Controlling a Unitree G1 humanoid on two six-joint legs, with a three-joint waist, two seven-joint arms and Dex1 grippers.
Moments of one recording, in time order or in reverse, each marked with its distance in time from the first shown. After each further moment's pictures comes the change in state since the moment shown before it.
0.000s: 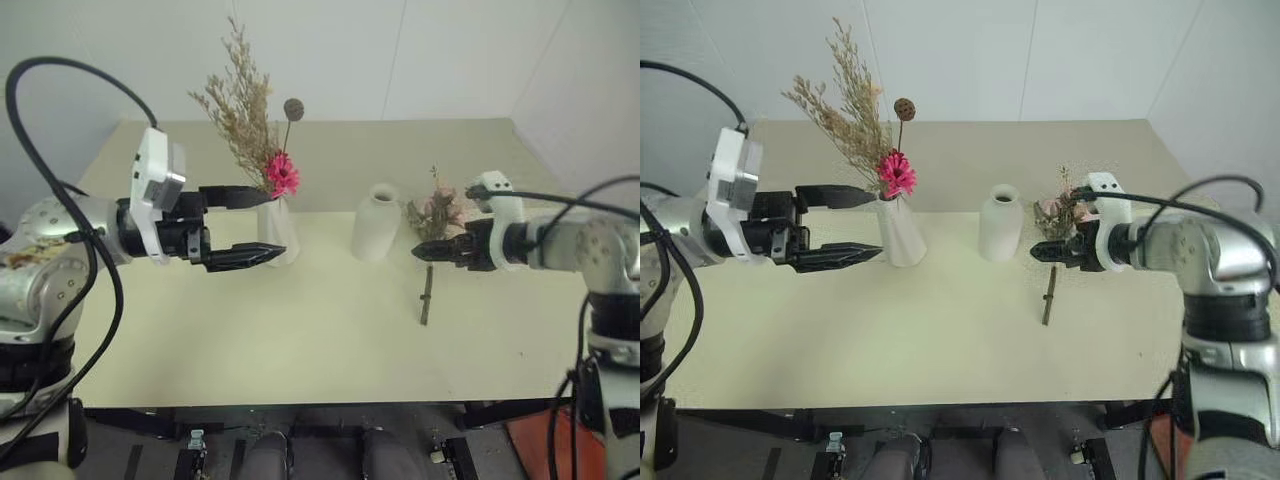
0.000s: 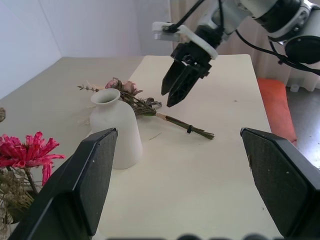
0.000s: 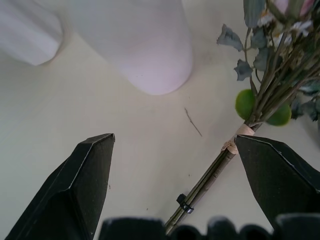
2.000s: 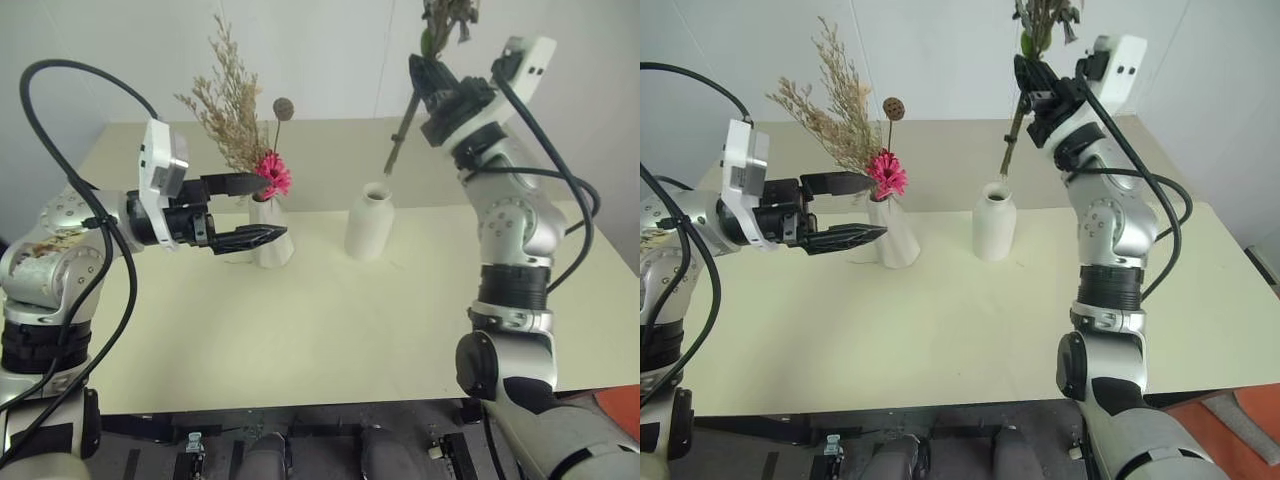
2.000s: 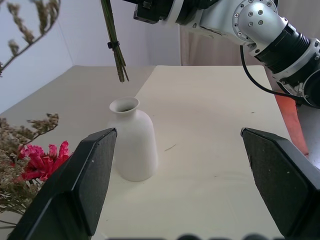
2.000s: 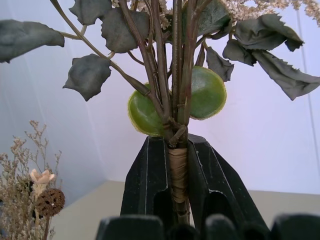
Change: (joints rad) left arm -0.020 -0.048 -0.025 0.096 0.041 -0.068 0.074; right arm -0.118 0.523 -0.266 0.145 -0.135 -1.189 -0.039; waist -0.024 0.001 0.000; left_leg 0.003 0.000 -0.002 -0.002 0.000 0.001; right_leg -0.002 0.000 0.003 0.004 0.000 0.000
